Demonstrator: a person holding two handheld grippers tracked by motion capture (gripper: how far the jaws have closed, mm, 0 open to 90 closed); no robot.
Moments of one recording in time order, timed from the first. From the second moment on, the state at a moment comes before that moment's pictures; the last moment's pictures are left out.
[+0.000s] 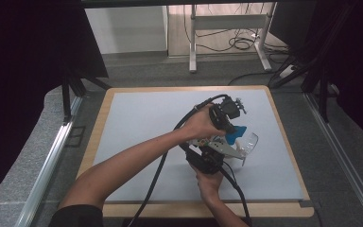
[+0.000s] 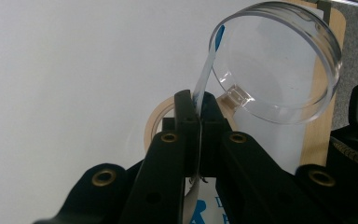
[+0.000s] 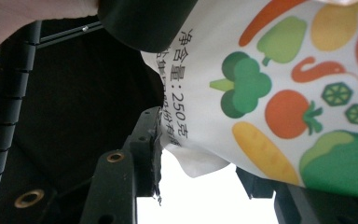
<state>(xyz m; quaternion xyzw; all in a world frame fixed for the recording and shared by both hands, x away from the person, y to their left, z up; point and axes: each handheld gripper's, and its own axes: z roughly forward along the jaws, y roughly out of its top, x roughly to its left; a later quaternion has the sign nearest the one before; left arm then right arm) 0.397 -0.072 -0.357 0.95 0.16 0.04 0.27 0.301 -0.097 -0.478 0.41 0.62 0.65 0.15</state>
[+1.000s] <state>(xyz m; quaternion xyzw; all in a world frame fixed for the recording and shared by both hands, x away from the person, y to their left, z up) 0.397 -0.076 -0.358 0.95 0.15 0.04 0.27 0.301 -0.099 -0.477 0.41 0.61 0.66 0.16</state>
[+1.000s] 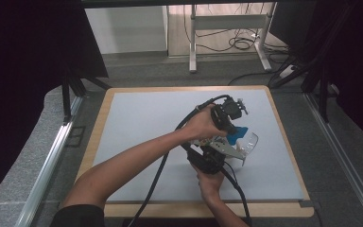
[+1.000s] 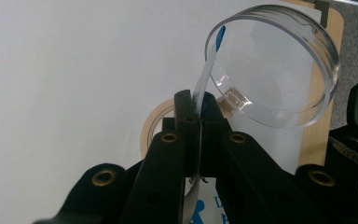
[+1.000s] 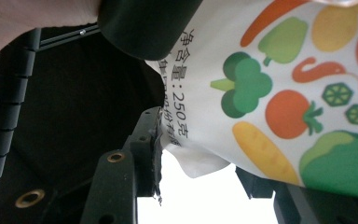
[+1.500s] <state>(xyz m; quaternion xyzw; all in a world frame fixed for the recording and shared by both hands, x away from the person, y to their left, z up) 0.397 -0.078 -0.354 0.95 0.15 0.04 0.27 0.301 -0.101 -0.475 0.41 0.61 0.66 0.16</state>
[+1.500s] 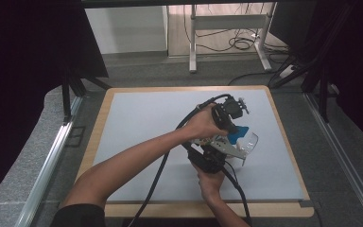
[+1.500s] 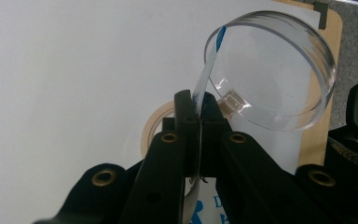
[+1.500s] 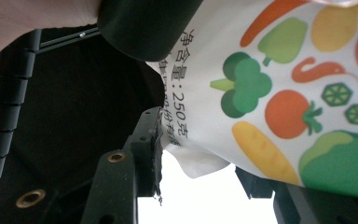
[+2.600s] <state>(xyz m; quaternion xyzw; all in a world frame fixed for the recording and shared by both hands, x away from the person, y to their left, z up) 0.398 -0.076 -0.355 0.95 0.15 0.04 0.27 0.303 -0.099 -0.474 0.41 0.61 0.66 0.16</state>
